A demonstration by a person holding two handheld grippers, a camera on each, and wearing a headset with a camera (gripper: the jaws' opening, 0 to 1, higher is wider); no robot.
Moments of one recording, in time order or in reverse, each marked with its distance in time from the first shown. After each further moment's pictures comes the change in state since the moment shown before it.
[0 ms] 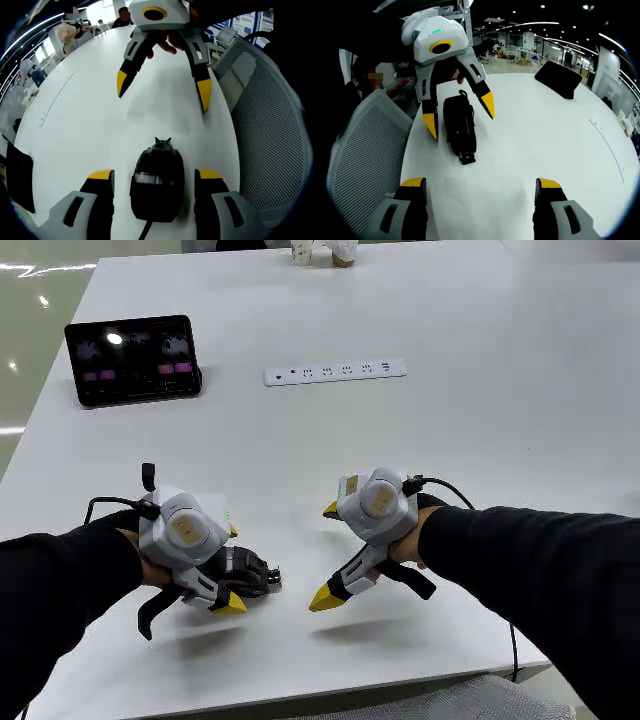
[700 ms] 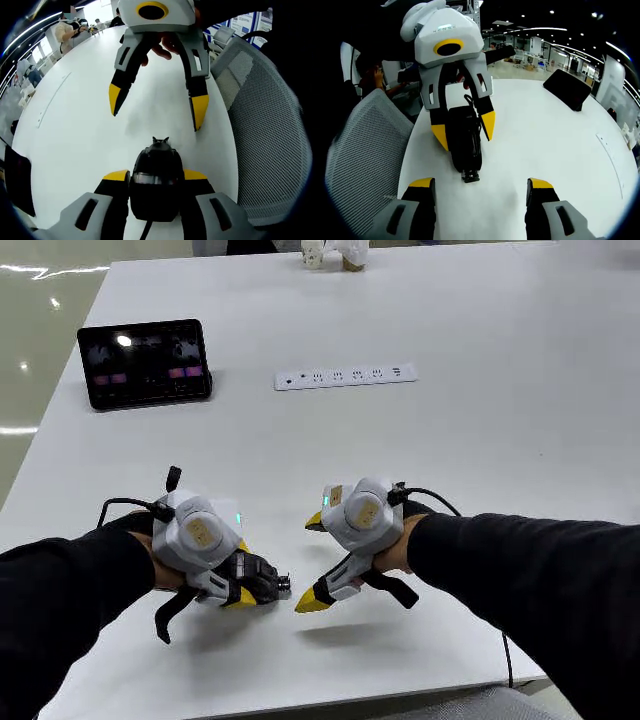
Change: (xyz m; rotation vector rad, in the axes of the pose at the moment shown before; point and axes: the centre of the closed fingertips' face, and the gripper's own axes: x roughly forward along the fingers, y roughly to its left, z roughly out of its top) left arm 0.000 -0.003 -0.001 0.024 0.008 -0.034; right arm 0.020 0.008 0.023 -0.065 -0.018 0.016
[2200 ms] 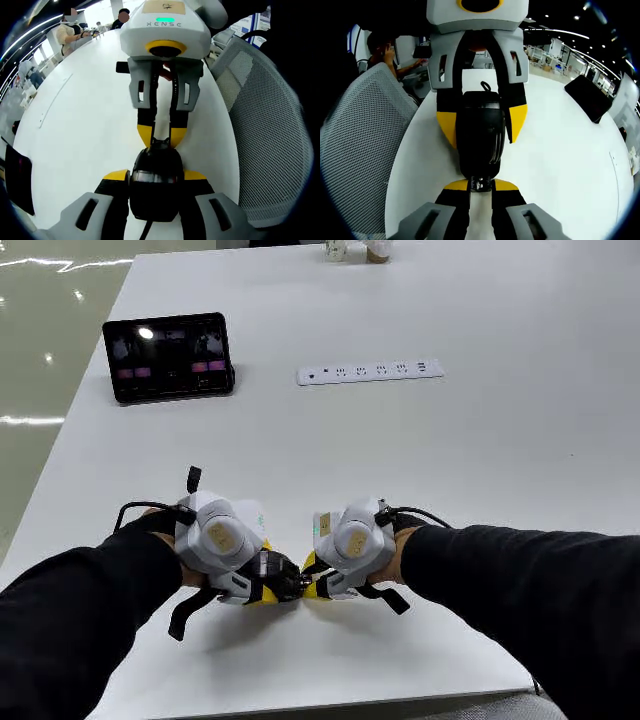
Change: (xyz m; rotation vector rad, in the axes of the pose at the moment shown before) left arm 0.001 0.001 0.000 -0.010 -0.025 0.019; right arm 0.040 0.014 -0.007 -0.154 0.085 0.063
